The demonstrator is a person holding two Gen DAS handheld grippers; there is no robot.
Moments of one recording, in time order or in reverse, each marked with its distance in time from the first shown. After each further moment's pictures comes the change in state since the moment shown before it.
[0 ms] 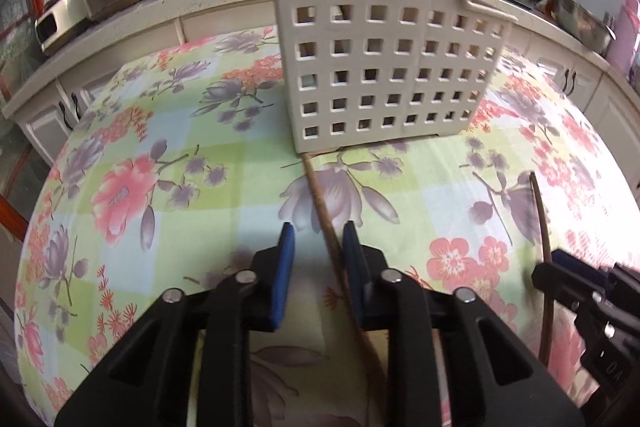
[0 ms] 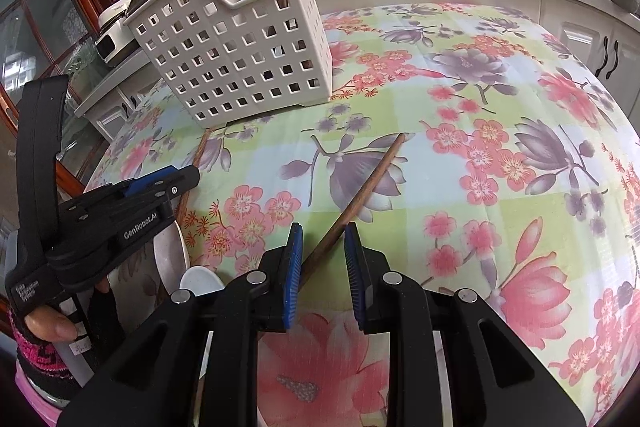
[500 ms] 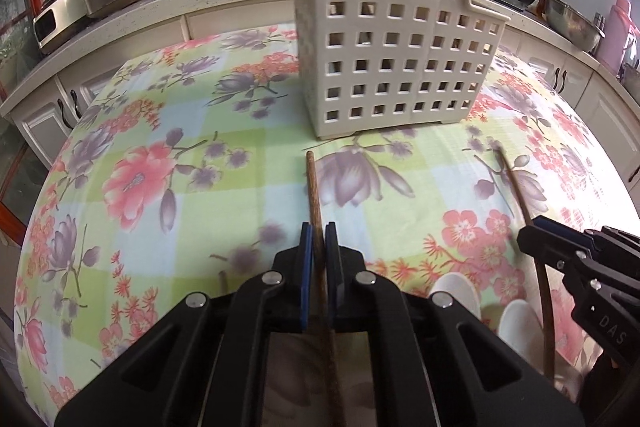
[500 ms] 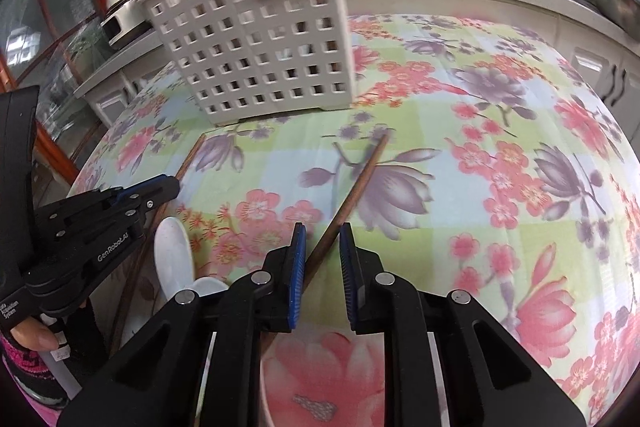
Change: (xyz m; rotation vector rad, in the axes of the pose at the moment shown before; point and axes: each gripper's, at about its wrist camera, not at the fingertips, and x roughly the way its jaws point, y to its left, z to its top) left arm -0.011 0.024 -0.016 -0.011 -0.008 -0.036; right arm 0.011 0.024 0.004 -0.112 -0.001 -0.005
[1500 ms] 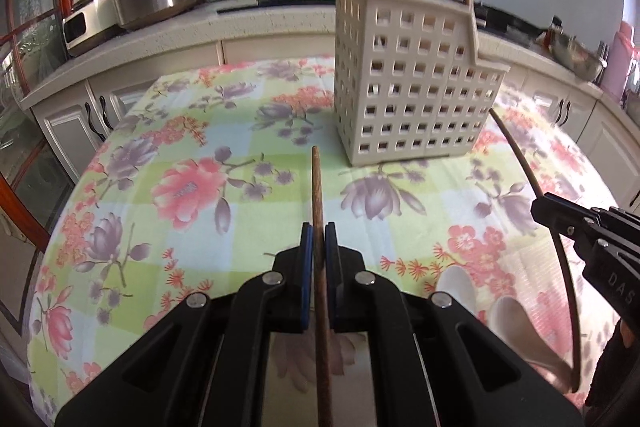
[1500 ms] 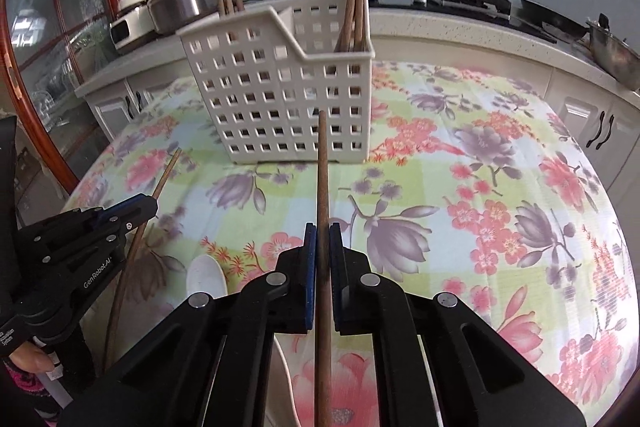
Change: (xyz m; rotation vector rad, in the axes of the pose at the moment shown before) left arm -0.047 0.018 -0.006 -0.055 -0.118 0.030; right arm -0.040 0.021 0.017 -0.043 -0.125 -0.073
